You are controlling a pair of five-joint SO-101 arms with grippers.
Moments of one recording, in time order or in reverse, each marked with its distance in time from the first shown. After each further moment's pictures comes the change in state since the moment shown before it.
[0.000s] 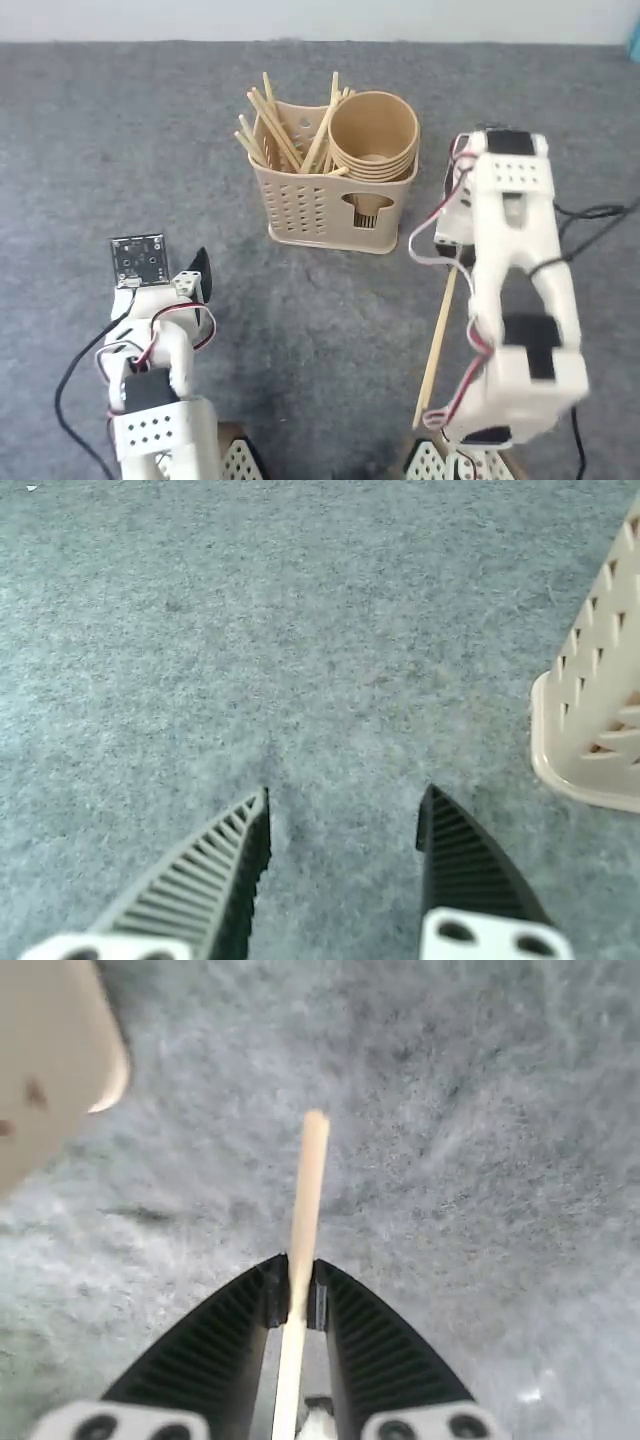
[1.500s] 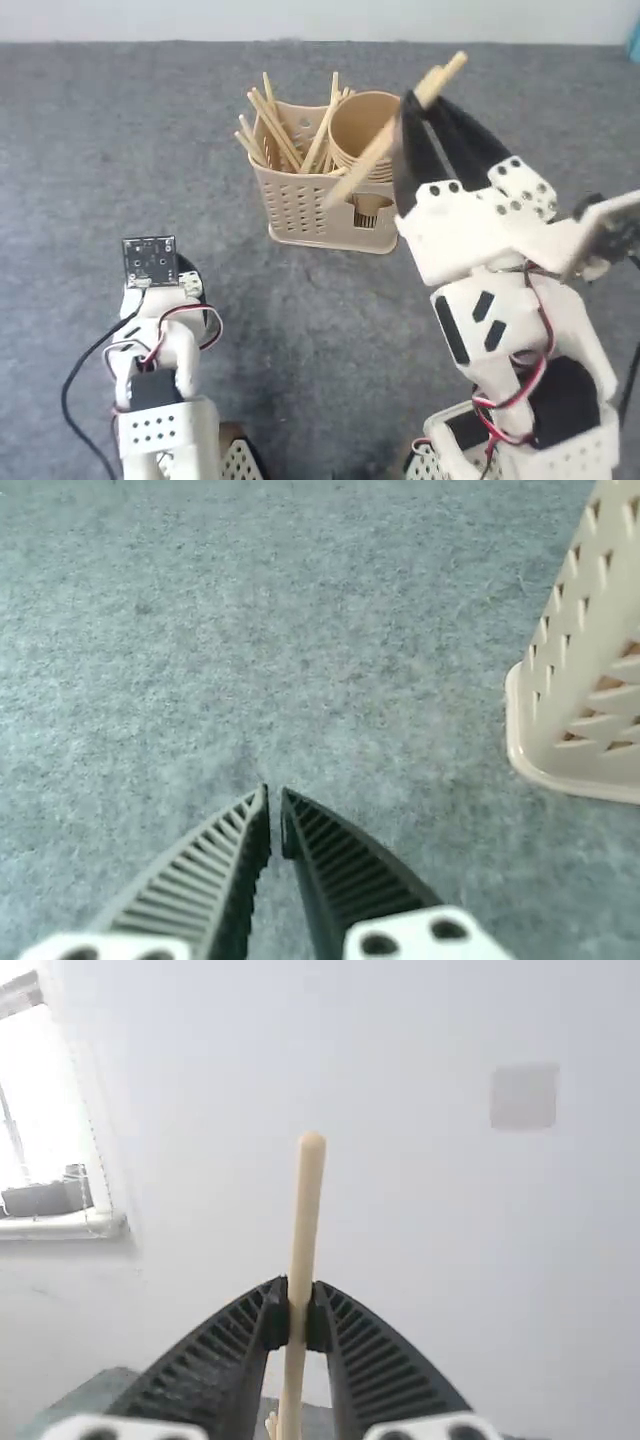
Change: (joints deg) left arm 2.5 -0.2 2.4 -3.3 0.0; right arm -22.7 -65.6 17.8 -57.8 -1.0
